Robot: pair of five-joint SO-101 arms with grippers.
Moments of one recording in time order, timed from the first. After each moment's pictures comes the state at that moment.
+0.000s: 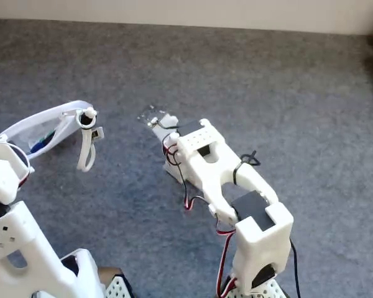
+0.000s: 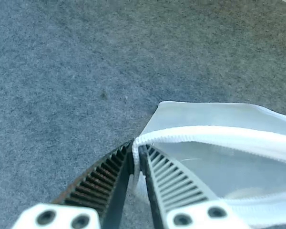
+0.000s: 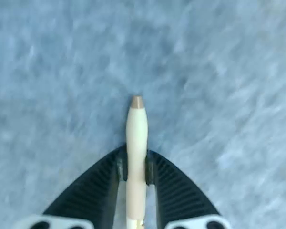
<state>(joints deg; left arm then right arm) -40.0 -47.2 23.3 79.8 10.9 -32.9 17.1 12.7 60.8 26.2</state>
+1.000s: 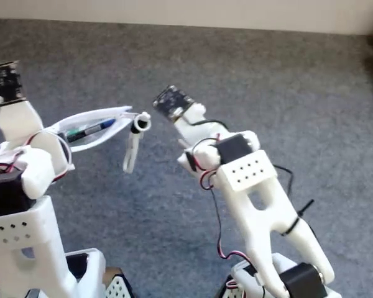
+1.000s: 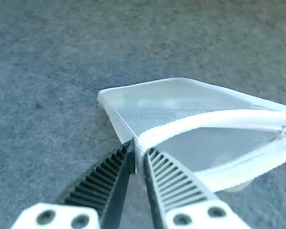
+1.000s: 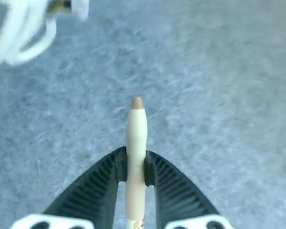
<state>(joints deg) -16.0 -46.3 17.5 86.1 10.8 -28.6 -25.2 26.2 65.0 26.2</state>
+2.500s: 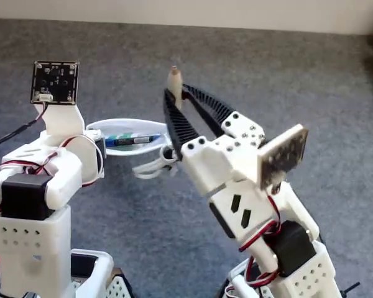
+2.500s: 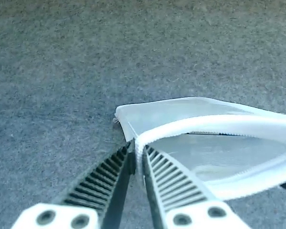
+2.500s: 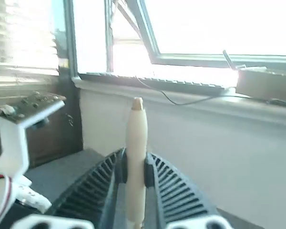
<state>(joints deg) 0.0 -47.0 16.6 86.5 9.1 -39.6 -65.5 35.4 24.6 2.2</state>
